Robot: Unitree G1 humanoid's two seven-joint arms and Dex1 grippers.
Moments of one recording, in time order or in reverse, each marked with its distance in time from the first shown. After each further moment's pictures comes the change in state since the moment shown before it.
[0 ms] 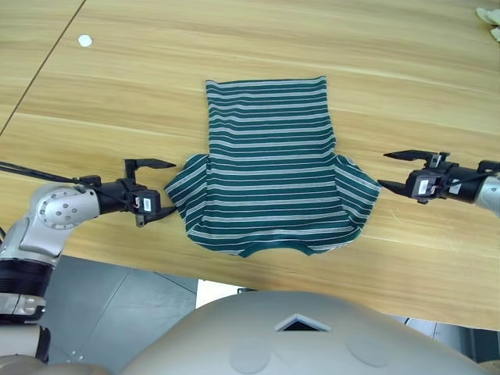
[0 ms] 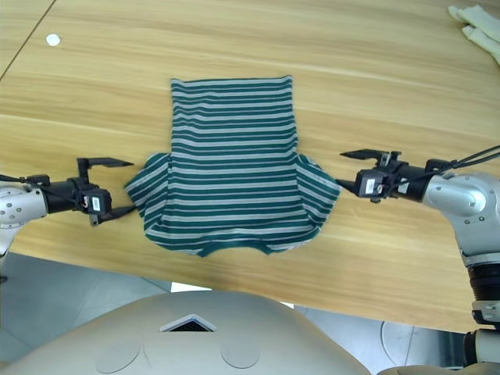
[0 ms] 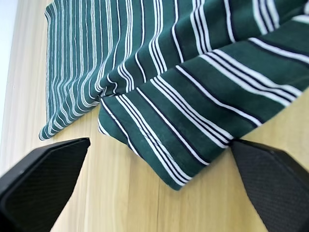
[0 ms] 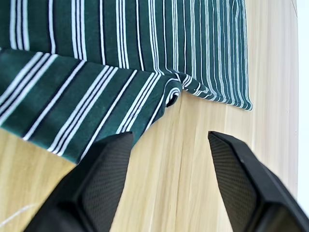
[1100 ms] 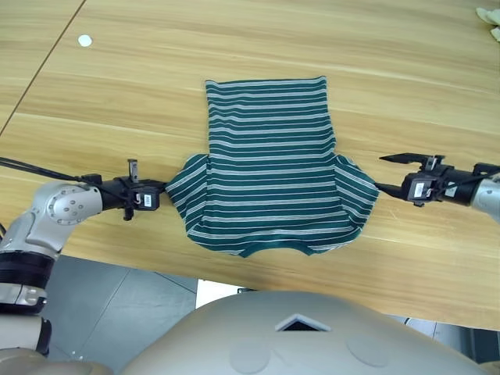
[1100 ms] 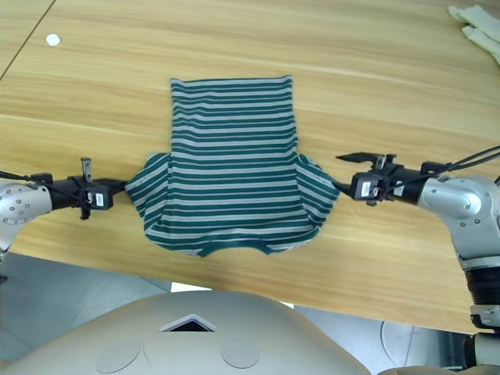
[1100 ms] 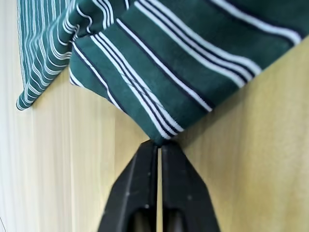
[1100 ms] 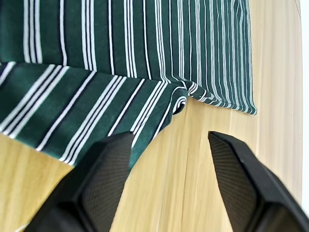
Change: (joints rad) left arm -0.056 0.009 -0.052 0.117 0.131 0.028 0.092; right arm 0.026 0.005 0.000 -0.046 0.000 0.024 0.003
